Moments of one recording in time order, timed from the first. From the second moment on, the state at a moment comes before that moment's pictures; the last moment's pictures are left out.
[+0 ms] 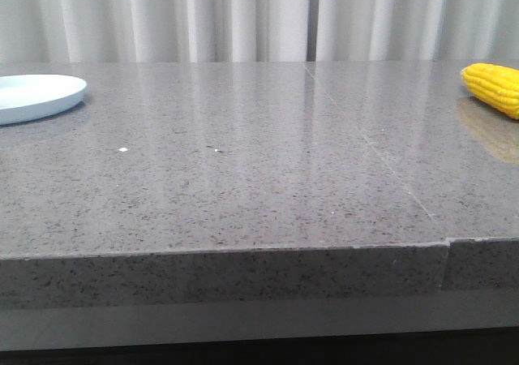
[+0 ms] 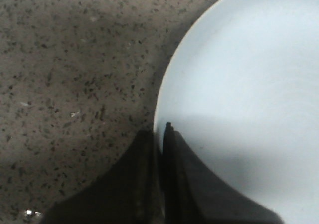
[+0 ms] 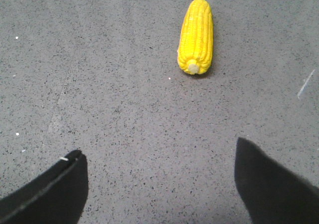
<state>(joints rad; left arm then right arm) 0.30 1.99 -1.64 -0.39 0.85 0.36 0.05 0.58 -0.67 0.03 0.64 0.04</state>
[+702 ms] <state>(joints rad) 0.28 1.71 -1.64 -0.44 1.01 0.36 0.05 0.58 -0.67 0.03 0.64 0.04</state>
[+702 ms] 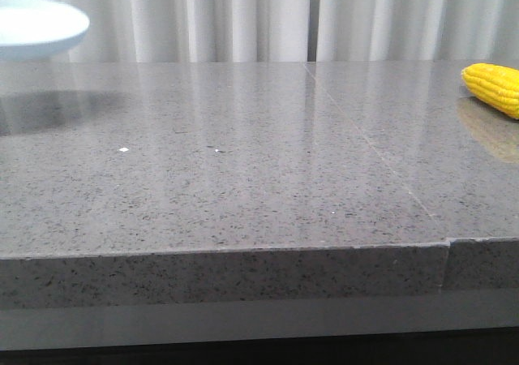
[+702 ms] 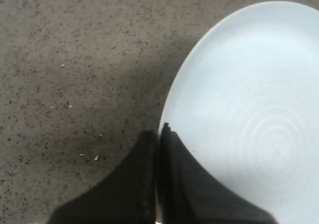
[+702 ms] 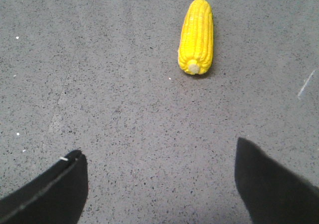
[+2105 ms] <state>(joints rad) -0.17 1.91 -1.64 -0.43 0.97 0.36 0.05 0.58 -0.67 0.03 0.64 0.04</state>
